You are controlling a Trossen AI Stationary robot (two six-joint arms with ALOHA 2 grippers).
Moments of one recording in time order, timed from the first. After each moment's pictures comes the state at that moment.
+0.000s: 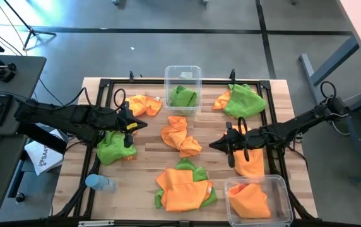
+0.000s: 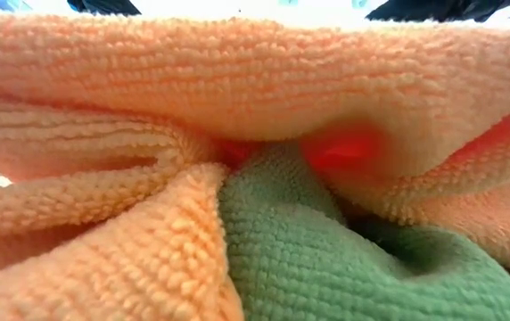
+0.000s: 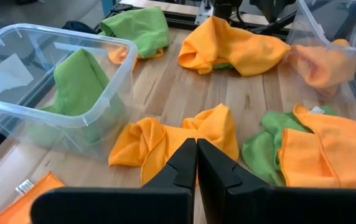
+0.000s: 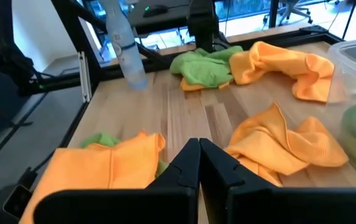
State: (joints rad) left arm -0.16 0.85 0.83 -0.52 -0.32 -0.22; right arm 0.36 1.04 0.58 0.15 0.31 0.29
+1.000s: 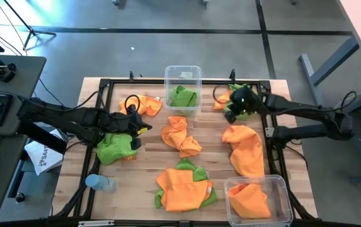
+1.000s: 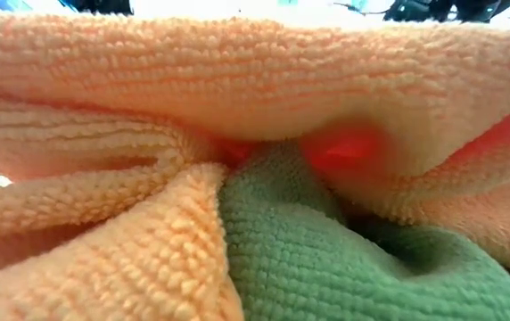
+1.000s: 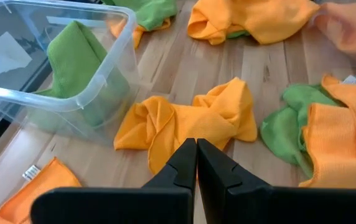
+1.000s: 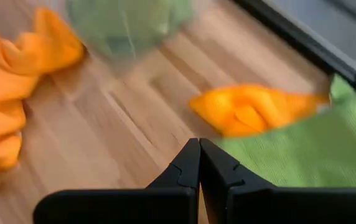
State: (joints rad) left arm -0.16 0.98 0.83 -0.51 -0.35 -0.20; right arm -0.43 1.05 0.75 -0.61 0.15 0.24
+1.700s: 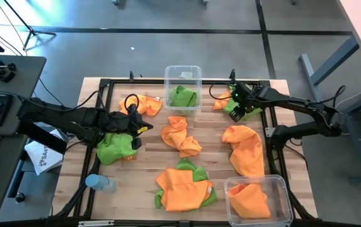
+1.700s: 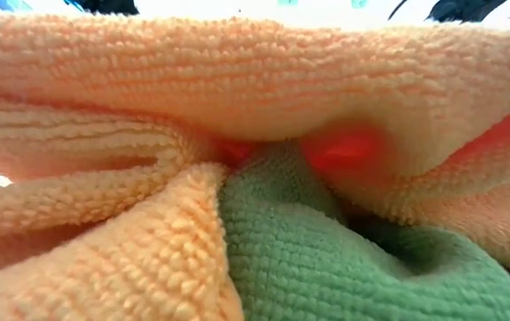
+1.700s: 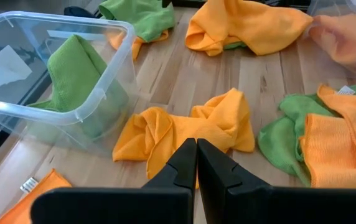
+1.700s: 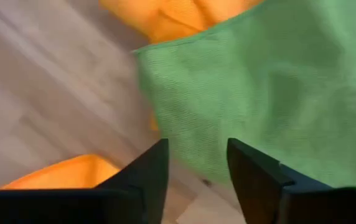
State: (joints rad) left arm -0.16 0.98 0.83 -0.47 -0.35 -0.18; right arm -0.59 1.22 0.79 -0.87 0.17 0.24
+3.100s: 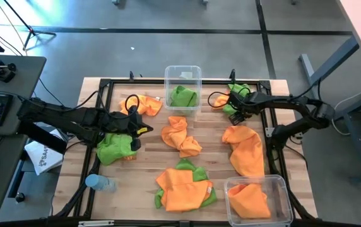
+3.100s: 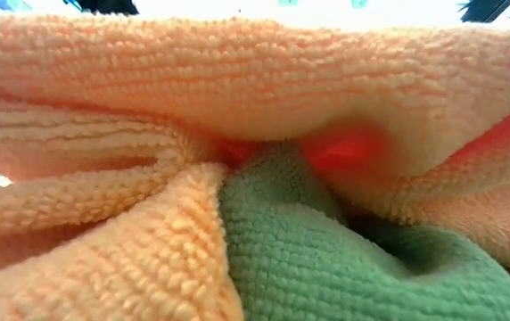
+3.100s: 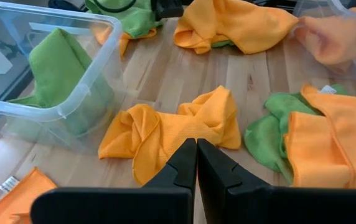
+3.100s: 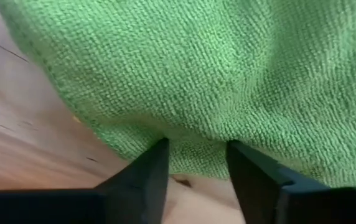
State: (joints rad) left arm -0.16 0.98 0.83 -0.47 -0.30 -0.21; right arm -0.59 1.40 0.67 -0.77 0.28 0.39
